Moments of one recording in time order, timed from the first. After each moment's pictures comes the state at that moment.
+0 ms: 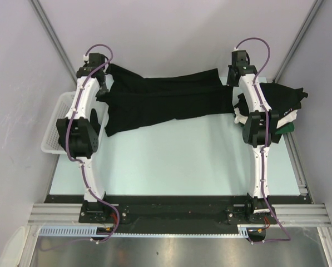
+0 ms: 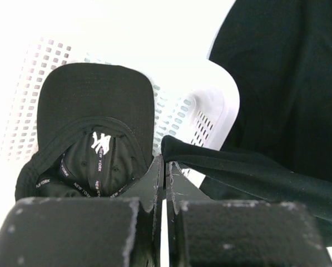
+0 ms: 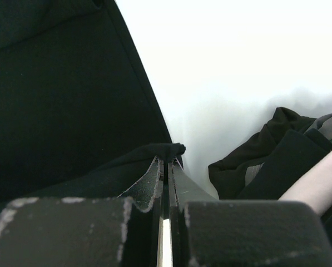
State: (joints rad) left arm -0.01 2.10 2.11 -0.96 -0.42 -0.23; right arm 0.08 2.45 2.47 -0.79 0.22 0.16
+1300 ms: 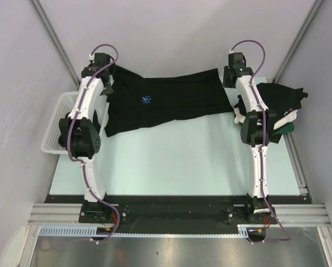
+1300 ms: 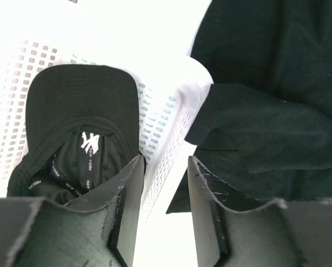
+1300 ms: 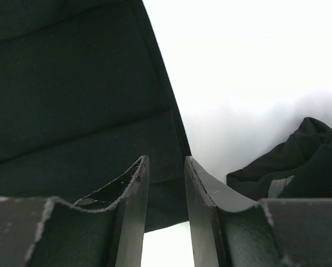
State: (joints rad) left arm -0.05 2.10 2.11 -0.96 -0.42 -0.23; right arm 0.10 2.49 2.47 -0.76 0.17 0.14
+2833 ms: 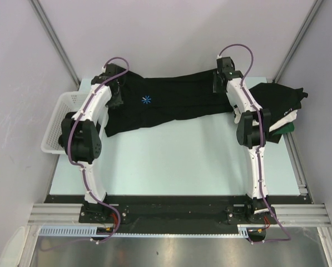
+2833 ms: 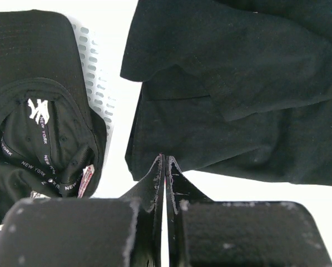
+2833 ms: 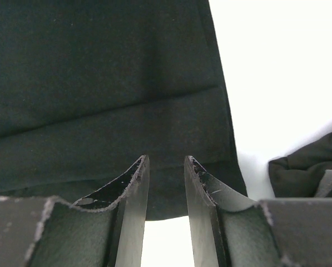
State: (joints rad) left arm -0.13 2.01 1.86 -0.92 -0.33 -0.26; right arm 0.18 2.45 2.35 -0.73 0.18 0.14
